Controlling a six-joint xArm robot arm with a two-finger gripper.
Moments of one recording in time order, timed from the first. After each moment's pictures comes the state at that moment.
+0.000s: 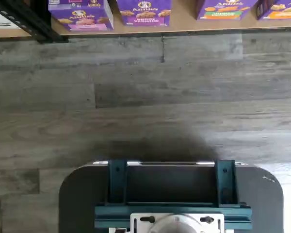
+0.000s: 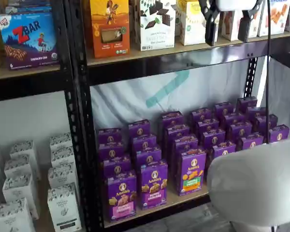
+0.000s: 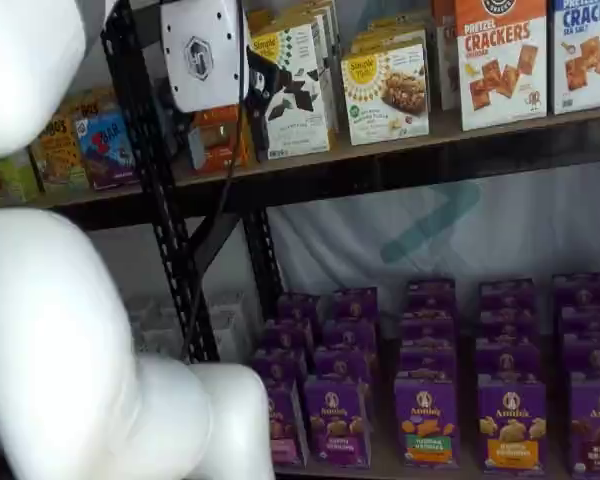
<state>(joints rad) 0.01 -0.85 -1.14 0.04 1.99 0.03</state>
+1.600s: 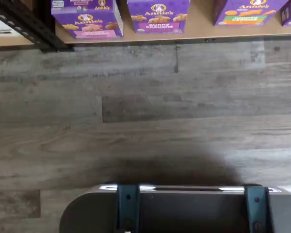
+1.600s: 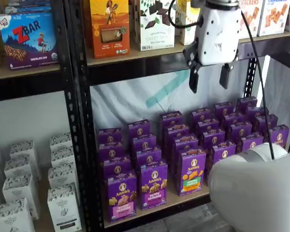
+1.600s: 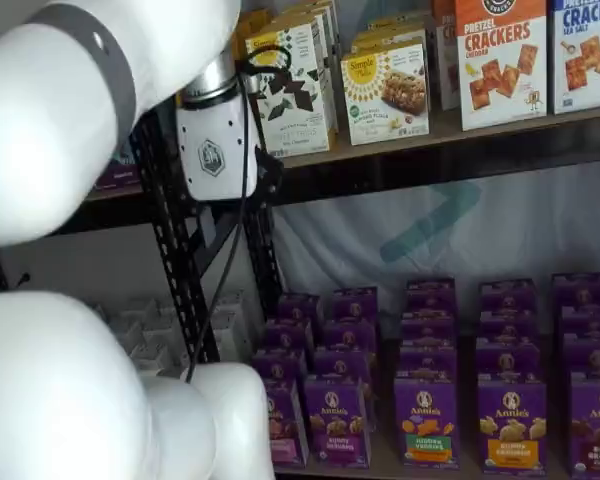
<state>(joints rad) 0.10 -1.00 -0.75 0.05 1.71 0.12</state>
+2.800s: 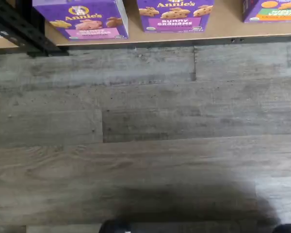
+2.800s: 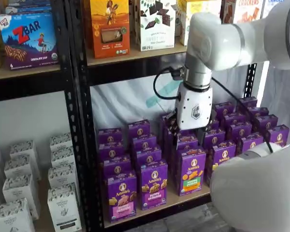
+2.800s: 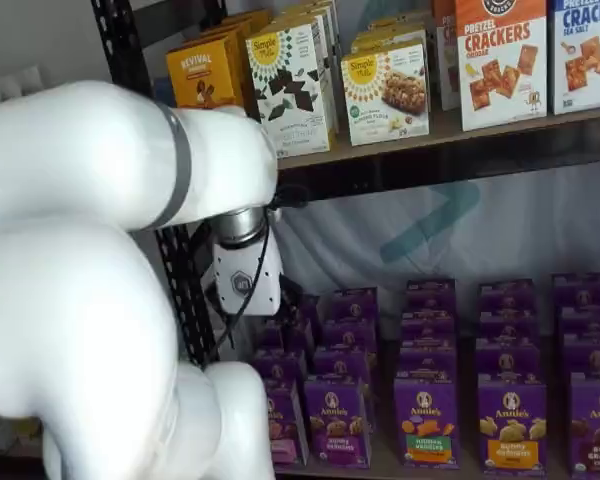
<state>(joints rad) 0.18 -0.88 -0.31 0.05 1.13 0.17</state>
